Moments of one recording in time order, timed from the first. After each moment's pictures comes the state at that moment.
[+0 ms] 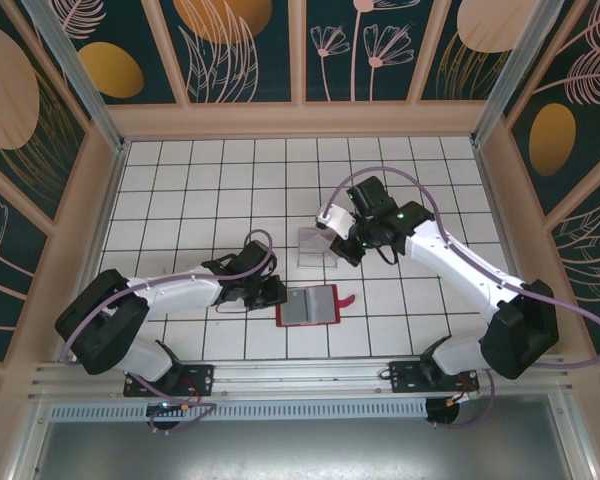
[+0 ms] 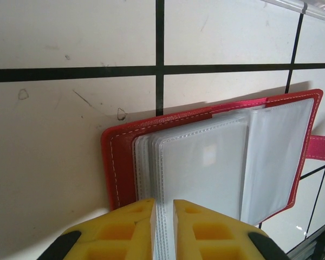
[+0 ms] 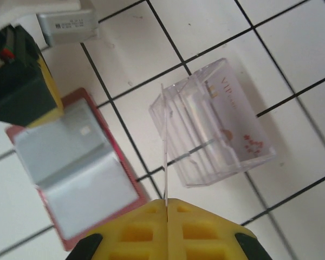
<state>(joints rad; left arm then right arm) -0.79 1.48 0.66 -0.25 0.29 -0.93 0.63 1.39 1.17 -0.80 -0.25 -0.50</state>
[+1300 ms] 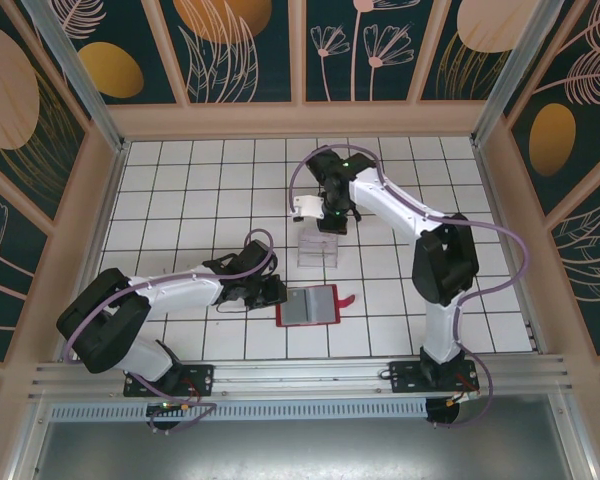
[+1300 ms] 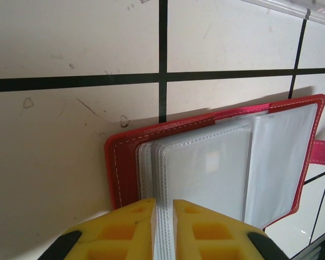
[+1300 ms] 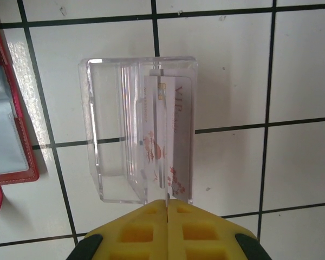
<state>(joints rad) -0.79 1.49 0.66 -0.25 0.28 -0.93 0.63 1.95 1.73 -1.14 -0.07 -0.95</state>
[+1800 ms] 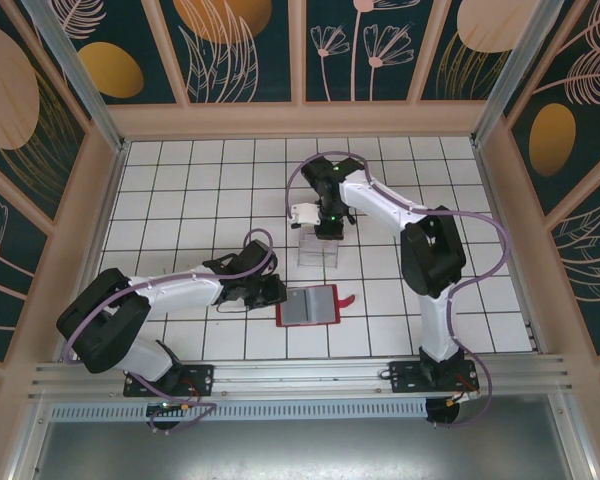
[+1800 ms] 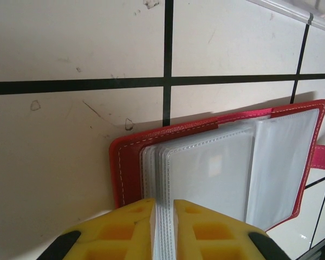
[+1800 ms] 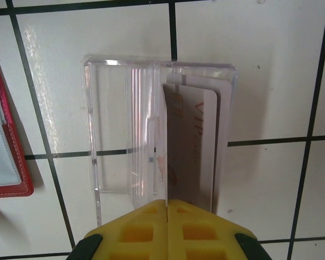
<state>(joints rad) -0.79 1.49 0.66 -0.25 0.26 -0.94 0.63 2.04 1.73 -1.14 -0.09 -0.95</state>
